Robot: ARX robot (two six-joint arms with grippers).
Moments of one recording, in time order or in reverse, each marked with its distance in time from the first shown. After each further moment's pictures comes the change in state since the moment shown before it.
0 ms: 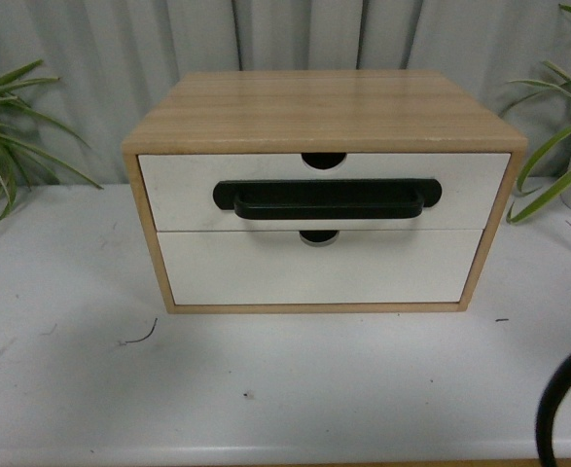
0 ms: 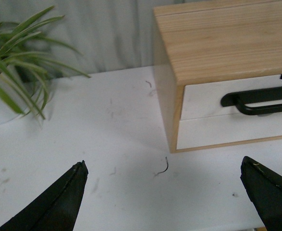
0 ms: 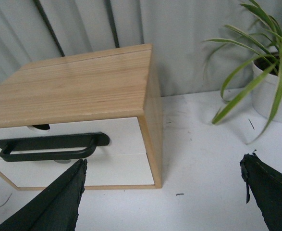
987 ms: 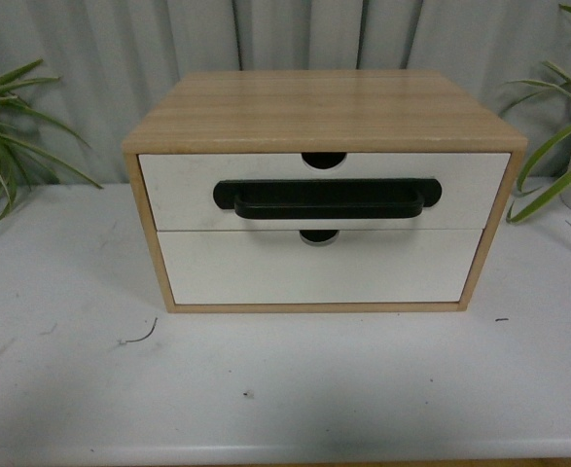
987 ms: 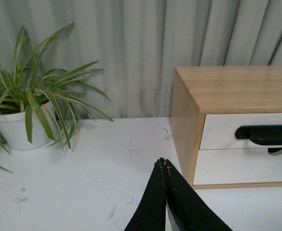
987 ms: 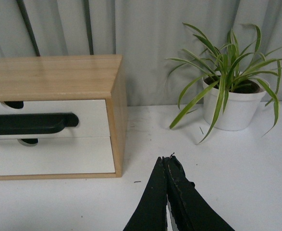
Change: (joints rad) left arm 0.241 -0.554 -0.408 0.192 0.179 -0.011; right arm -0.037 -0.654 -0.305 -0.239 0.109 -0.121
